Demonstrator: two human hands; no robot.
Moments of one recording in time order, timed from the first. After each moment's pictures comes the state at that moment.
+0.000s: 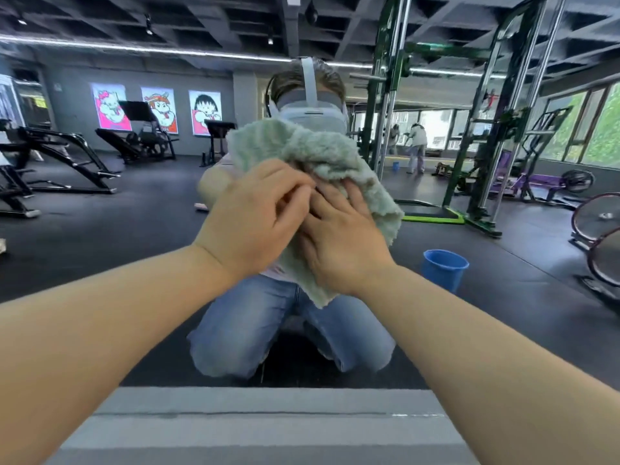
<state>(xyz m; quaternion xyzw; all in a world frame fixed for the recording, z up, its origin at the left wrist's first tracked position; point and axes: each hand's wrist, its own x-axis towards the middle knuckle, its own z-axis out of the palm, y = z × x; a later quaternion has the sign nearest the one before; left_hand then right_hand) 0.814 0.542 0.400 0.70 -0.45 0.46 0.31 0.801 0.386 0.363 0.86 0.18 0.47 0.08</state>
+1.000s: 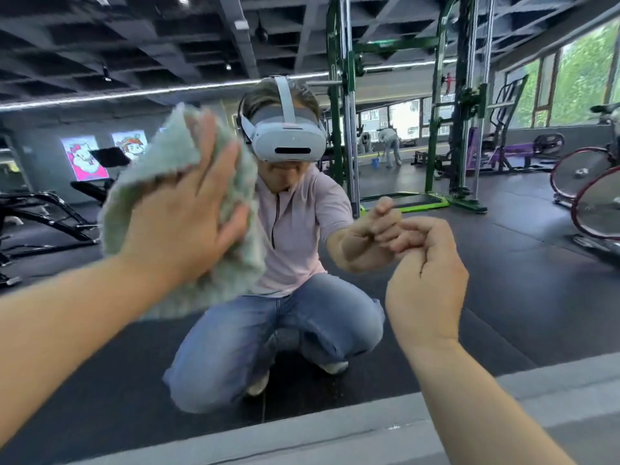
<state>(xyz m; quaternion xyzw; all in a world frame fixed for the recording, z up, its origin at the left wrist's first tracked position) 0.838 0.504 0.415 0.75 -0.36 0.55 -0.01 0.727 0.297 0.323 0.63 -0.11 0.61 -0.47</state>
